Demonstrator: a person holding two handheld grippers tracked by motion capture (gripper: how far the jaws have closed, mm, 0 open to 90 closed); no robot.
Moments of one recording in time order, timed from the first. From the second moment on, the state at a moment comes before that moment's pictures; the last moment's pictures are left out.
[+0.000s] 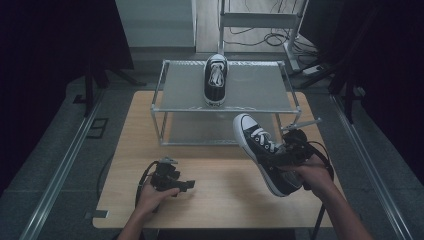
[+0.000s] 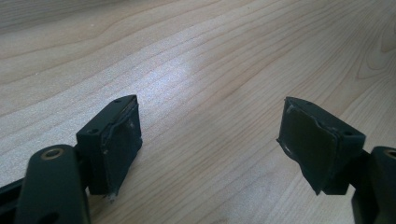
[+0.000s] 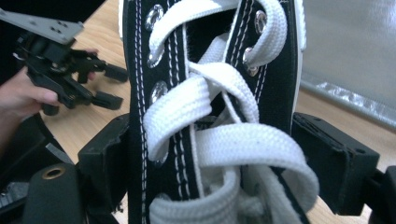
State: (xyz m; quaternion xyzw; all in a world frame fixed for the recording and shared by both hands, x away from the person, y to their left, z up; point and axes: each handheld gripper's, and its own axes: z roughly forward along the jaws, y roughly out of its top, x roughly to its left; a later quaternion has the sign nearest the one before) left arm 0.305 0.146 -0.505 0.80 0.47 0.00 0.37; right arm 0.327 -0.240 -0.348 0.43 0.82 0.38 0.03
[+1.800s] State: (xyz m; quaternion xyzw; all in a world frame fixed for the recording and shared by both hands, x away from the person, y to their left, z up) left arm 0.306 0.147 -0.505 0.80 0.47 -0.01 0.37; right arm 0.420 -0.219 -0.267 0.51 0.76 0.41 0.05
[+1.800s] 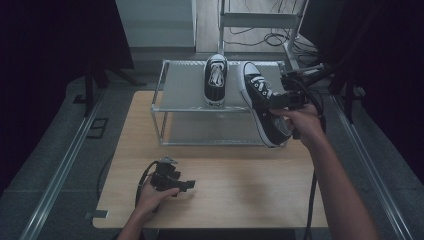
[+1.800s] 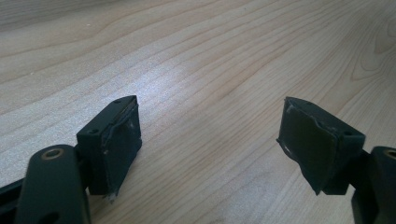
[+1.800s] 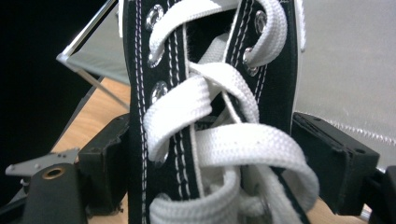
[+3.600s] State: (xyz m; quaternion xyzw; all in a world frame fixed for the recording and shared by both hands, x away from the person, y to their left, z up) left arm 0.308 0.156 -0.500 0.79 0.47 -0.02 0.39; right arm 0.563 -0.156 -0.271 0.68 0.65 0.34 0.05
